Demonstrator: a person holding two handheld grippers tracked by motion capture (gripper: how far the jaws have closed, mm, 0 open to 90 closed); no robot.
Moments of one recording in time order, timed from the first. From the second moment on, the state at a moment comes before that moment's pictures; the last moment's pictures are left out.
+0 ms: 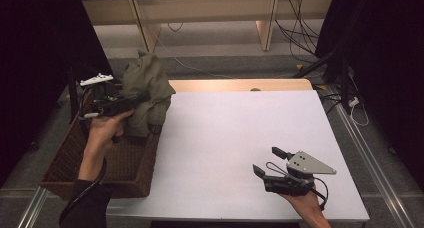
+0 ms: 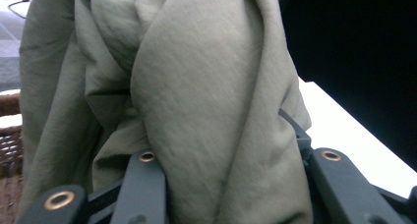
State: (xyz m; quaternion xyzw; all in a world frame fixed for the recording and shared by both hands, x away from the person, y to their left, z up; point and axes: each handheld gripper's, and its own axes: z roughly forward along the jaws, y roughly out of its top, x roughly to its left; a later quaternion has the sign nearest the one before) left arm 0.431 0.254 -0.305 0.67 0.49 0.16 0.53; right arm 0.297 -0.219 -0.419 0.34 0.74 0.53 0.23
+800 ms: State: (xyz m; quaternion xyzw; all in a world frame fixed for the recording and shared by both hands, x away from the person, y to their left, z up) left arm 0.421 0.216 -0.295 0.69 0.44 0.13 0.55; right arm 0.298 -0.218 -0.419 0.34 0.74 0.53 0.23
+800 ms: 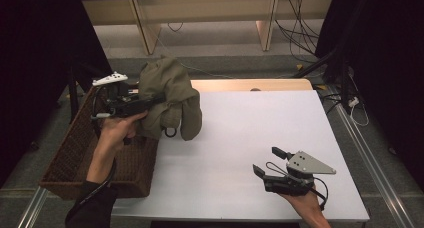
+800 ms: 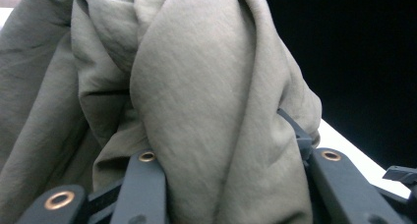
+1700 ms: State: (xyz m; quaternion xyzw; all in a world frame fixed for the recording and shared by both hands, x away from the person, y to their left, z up) left arm 0.415 0.177 -0.294 0.72 0.40 0.10 0.56; right arm 0.298 -0.219 -0.419 0.34 0.74 0.53 0.23
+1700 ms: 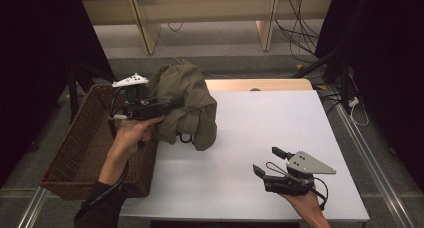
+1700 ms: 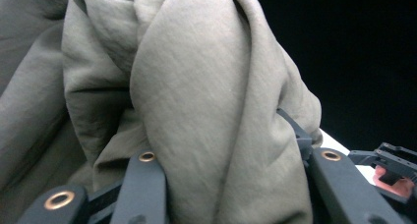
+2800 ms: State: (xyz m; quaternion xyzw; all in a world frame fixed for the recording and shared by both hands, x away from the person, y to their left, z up) left arm 0.405 0.132 -0.292 0.74 0.35 0.06 0.57; right arm 0.298 -0.218 -0.420 0.34 0.74 0.54 0.23
